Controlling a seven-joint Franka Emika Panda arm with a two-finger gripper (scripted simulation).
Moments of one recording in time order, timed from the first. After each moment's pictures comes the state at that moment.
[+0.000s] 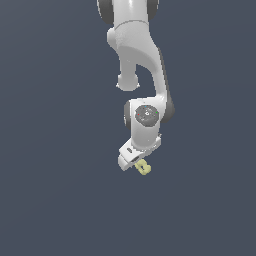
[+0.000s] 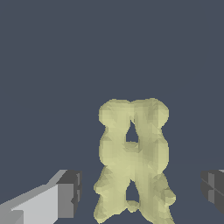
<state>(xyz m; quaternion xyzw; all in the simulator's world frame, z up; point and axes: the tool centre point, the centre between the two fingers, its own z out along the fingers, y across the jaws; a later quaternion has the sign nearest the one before) 0.049 0.053 0.061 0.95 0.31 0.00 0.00</state>
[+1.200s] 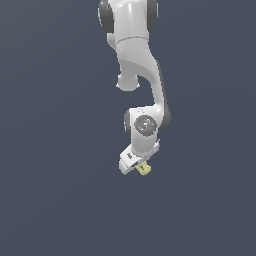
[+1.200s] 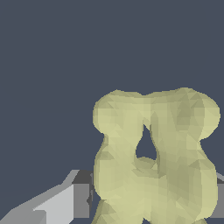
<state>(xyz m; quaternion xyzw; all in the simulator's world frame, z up) 0.049 0.054 0.018 0.95 0.31 0.00 0.00</state>
